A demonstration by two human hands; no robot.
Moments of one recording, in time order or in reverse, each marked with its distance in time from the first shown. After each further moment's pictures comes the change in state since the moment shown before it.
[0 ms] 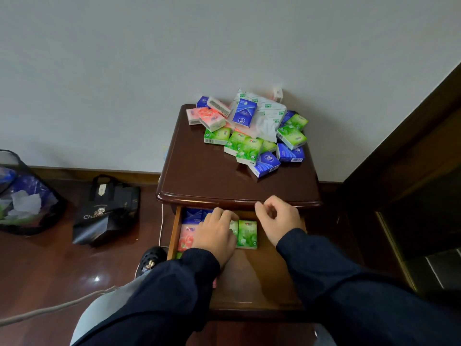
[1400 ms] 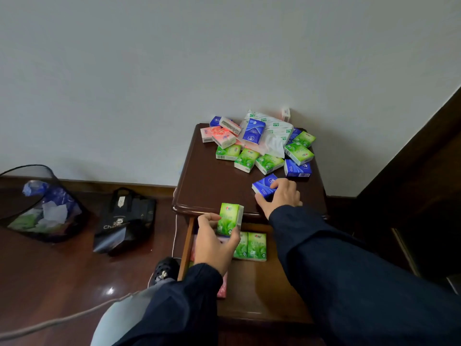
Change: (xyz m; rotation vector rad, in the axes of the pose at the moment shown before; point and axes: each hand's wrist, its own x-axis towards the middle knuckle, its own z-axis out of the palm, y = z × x) left_hand -0.018 0.003 -0.013 -0.716 0.440 -0.299; right_hand 0.062 -0.040 0.010 -0.252 0.101 0.106
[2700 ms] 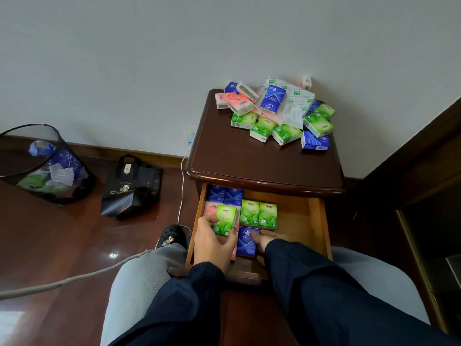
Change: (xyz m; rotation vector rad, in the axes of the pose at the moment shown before) left_hand -0.054 -0.062 -0.028 0.188 0.012 -0.144; right_hand -0.129 0.054 0.094 0.753 -0.493 0.860
